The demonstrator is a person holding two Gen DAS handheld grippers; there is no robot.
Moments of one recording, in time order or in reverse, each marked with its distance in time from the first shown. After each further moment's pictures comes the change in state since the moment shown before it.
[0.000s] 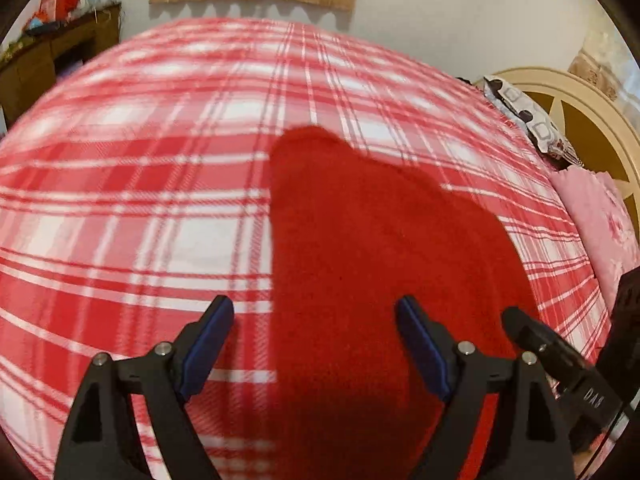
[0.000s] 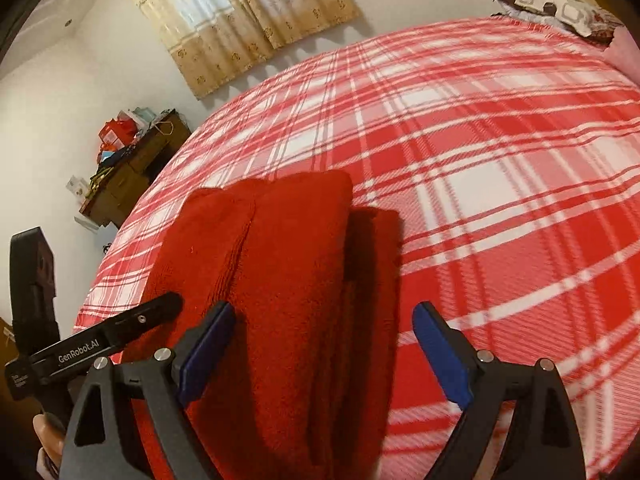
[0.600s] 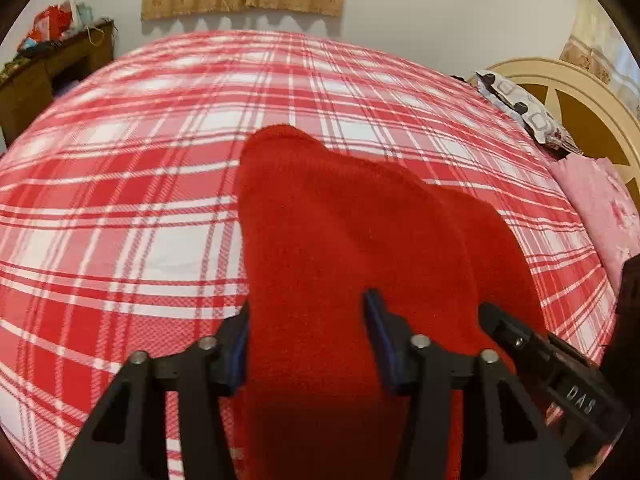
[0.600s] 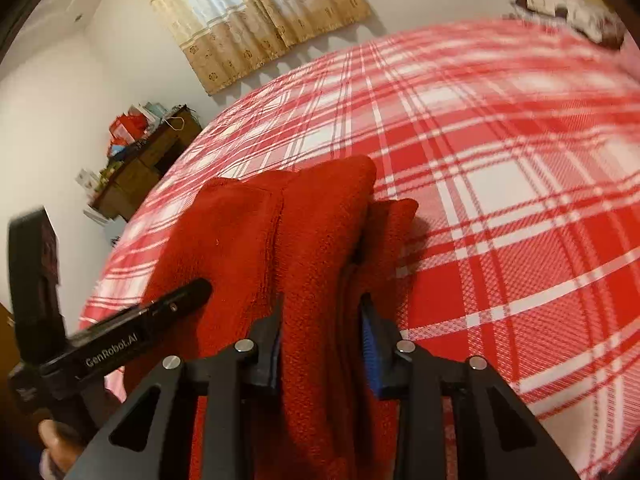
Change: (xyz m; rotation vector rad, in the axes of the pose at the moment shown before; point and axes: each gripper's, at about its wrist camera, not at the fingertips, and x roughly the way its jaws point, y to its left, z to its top) left arm -0.008 -0.024 -0.007 0.070 -0.063 0.053; right arm -0.012 0.022 -0.008 -0.071 -0.028 -0.014
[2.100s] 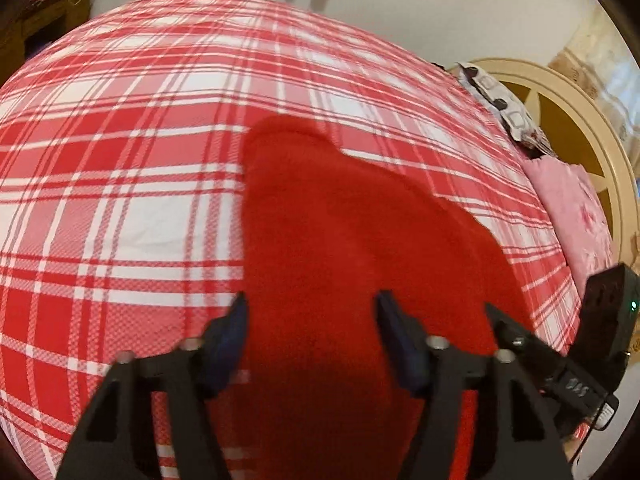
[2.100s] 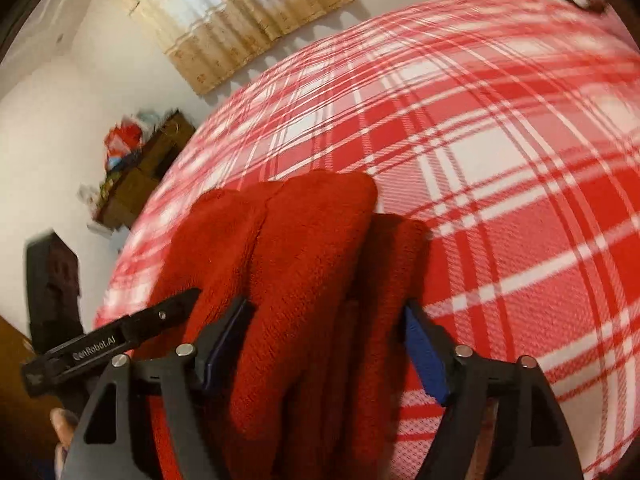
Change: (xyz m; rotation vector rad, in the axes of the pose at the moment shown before) left arm 0.018 0.017 0.002 -0.048 0.120 -0.188; right arm 0.011 -0.022 0.004 0.087 0.079 0.088
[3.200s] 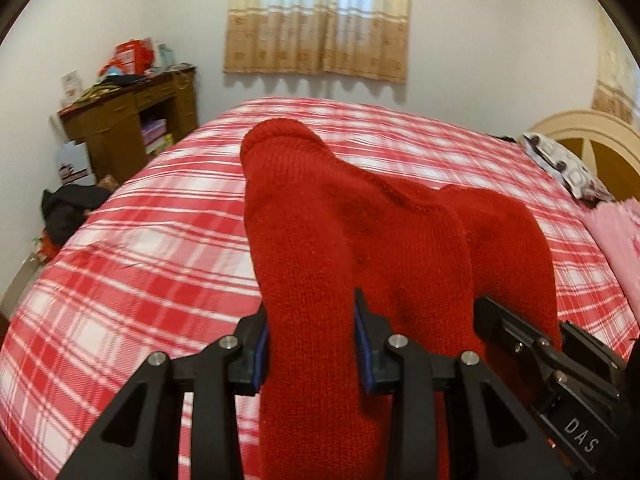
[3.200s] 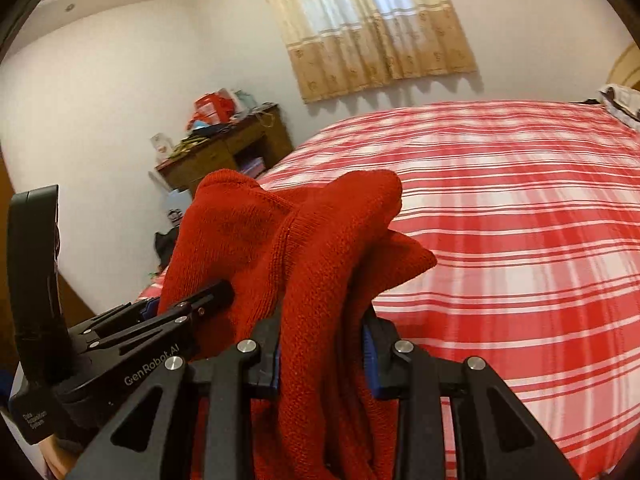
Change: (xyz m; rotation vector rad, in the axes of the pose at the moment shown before) left arm -0.178 0.082 -0.041 -0.026 -0.355 0.397; right arm -0.030 0.253 -0.061 -0.348 -0.144 0.120
